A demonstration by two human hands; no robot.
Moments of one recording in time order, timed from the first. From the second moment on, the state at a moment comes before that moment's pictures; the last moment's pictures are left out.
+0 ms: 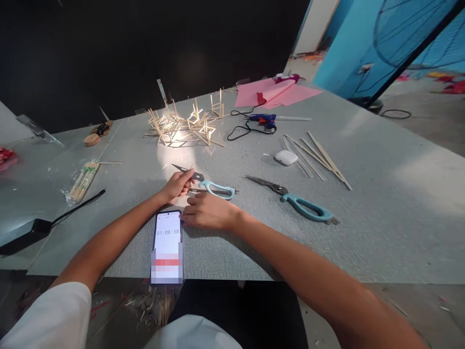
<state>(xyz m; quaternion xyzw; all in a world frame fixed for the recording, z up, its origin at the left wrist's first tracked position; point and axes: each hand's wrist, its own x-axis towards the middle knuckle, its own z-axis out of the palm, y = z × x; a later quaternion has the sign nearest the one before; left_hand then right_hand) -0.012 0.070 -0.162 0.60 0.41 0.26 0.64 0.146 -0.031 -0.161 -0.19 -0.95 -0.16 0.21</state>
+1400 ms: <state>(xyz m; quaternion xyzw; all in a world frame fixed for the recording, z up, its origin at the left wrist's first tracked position) -0.013 0.083 -0.162 0.53 0.39 0.30 0.69 0.136 -0.035 -0.171 -0.18 -0.95 -0.11 0.23</state>
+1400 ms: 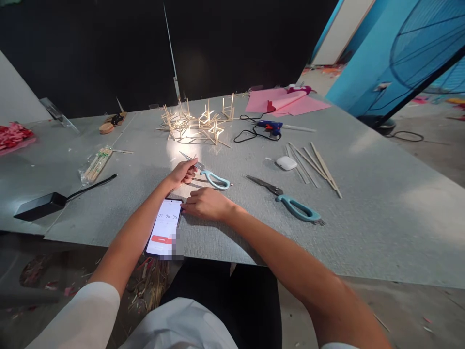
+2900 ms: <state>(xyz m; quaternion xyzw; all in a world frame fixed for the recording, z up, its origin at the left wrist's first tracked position) -0.009 0.101 -0.167 0.53 0.35 0.31 0.71 0.151 -0.024 -0.174 -0.26 -0.94 -0.10 0.18</state>
